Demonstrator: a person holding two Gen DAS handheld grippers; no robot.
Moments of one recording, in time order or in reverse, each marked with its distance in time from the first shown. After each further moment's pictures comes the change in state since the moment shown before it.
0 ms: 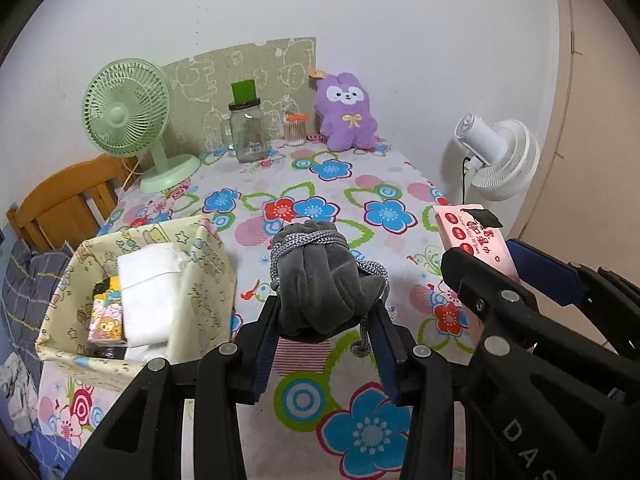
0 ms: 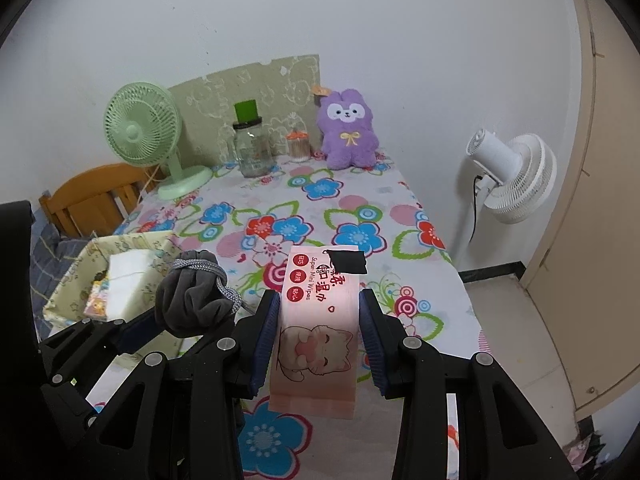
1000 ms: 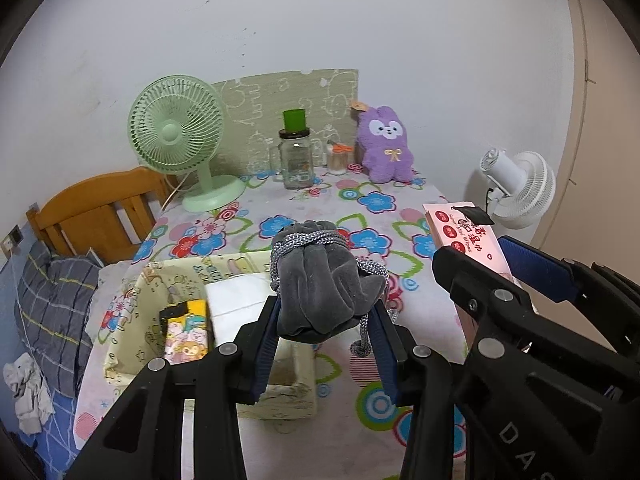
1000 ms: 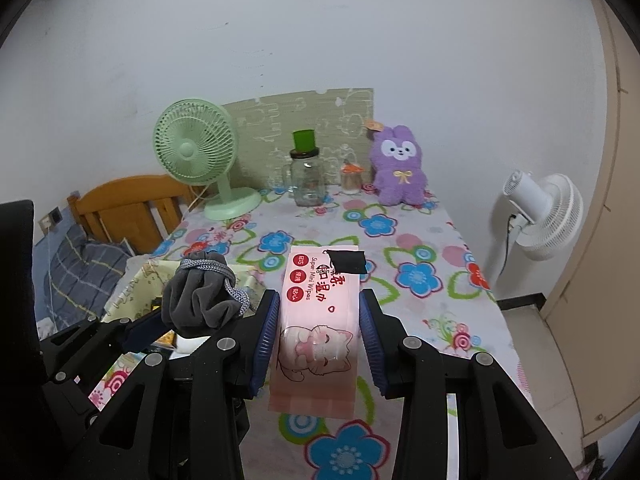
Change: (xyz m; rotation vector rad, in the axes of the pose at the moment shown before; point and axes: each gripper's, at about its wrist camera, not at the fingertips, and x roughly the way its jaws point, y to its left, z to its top) left arm -0.036 0.073 0.015 -0.037 -0.068 0.051; right arm -0.020 0.077 0.028 -0.065 -0.070 0.083
